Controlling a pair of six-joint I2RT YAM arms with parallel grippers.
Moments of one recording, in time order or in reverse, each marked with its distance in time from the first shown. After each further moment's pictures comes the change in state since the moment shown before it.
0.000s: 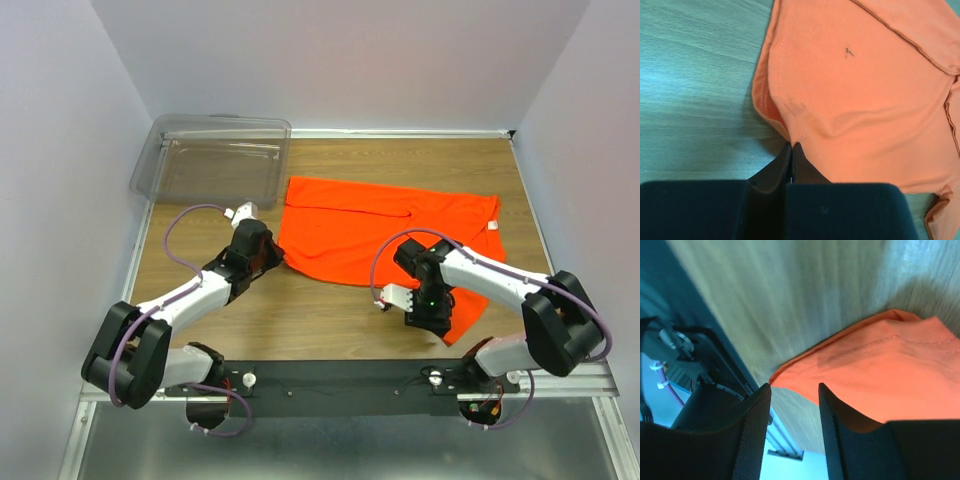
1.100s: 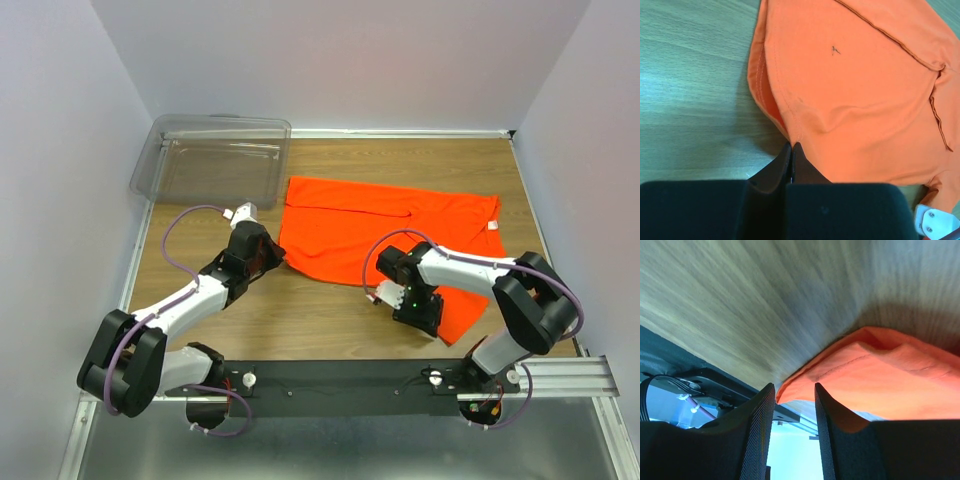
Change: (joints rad) left arm 0.000 -0.048 -0.024 0.019 0.029 0.003; right arm 0.115 0.170 0.023 0.080 0.136 0.406
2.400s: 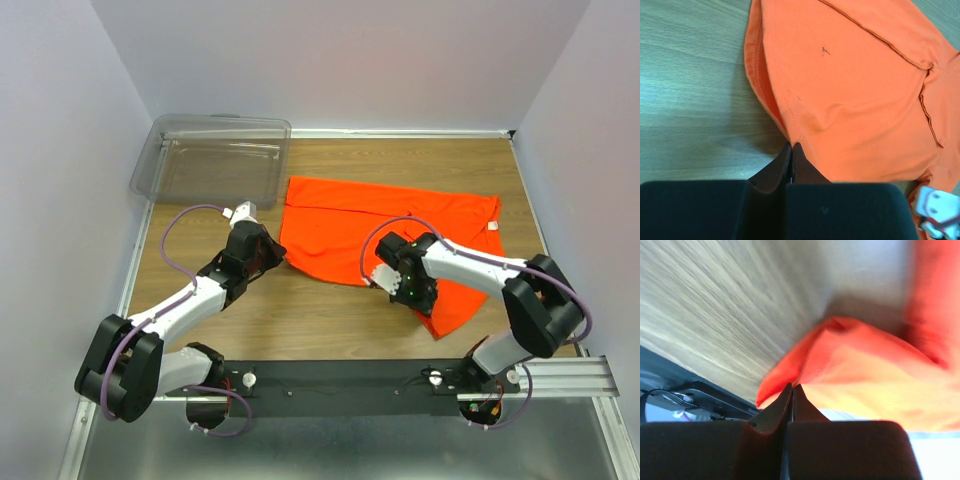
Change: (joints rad) left arm 0.000 -0.027 0.000 -0.001 0.016 0.001; right arm -0.029 -0.011 0.056 0.045 0.026 0.003
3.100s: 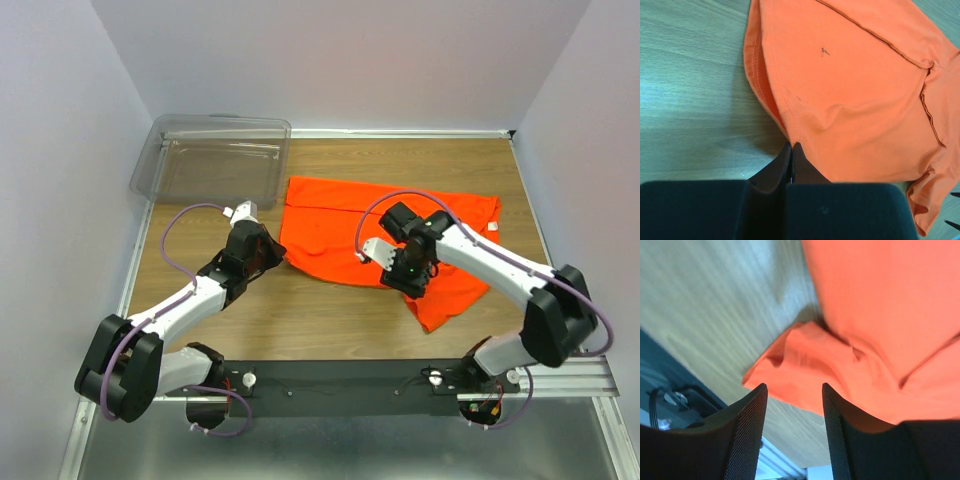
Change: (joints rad) left arm 0.000 0.000 0.005 -0.003 0.000 0.016; right arm -0.045 -0.047 0.225 -0.039 -0.079 -0.137
